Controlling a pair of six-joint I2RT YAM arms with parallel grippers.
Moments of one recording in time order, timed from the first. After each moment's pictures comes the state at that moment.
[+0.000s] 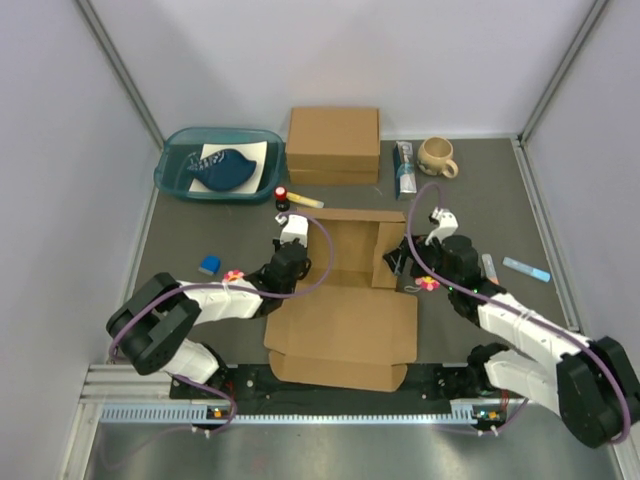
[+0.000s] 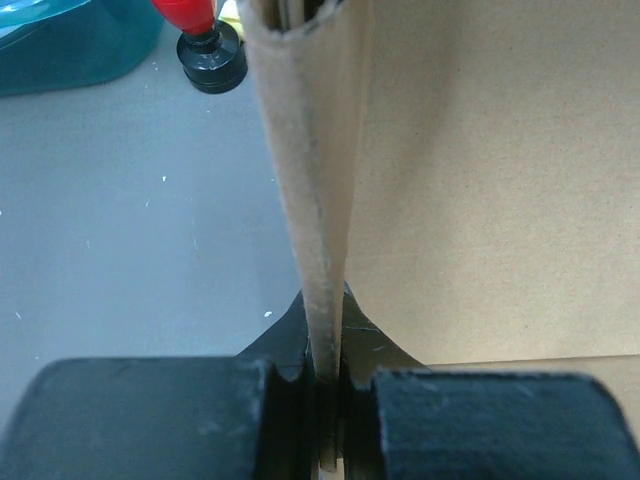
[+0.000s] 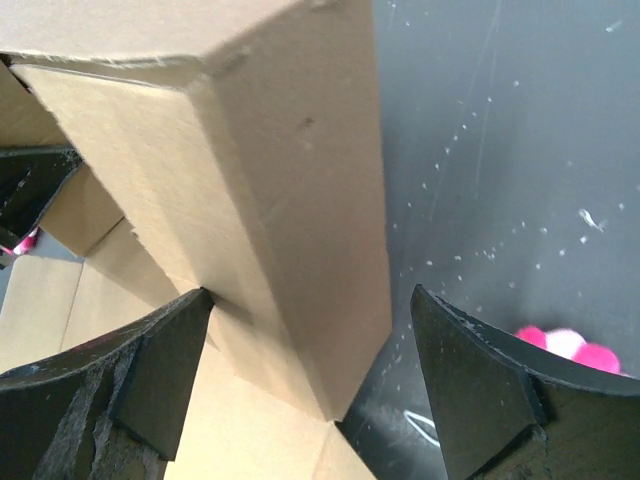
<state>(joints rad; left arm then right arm) -0.78 1.47 0.53 0.48 -0.60 -0.23 0.43 0.98 0.35 0.24 -0.11 0.46</state>
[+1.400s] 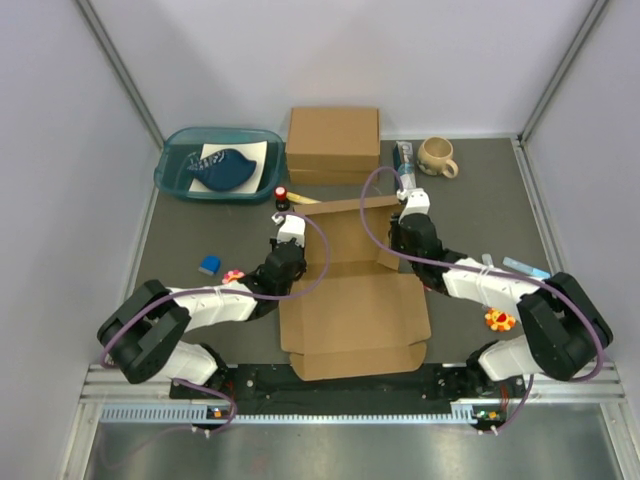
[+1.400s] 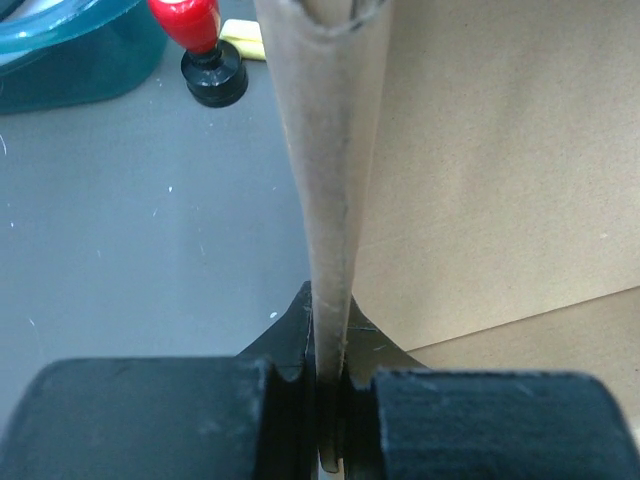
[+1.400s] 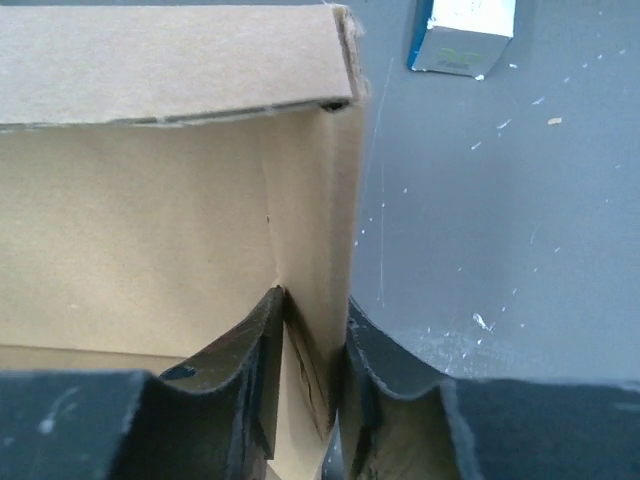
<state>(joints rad) -0.78 1.40 0.51 0.49 -0.56 -0.21 0.60 1.38 0.63 0.26 0.33 0.28</state>
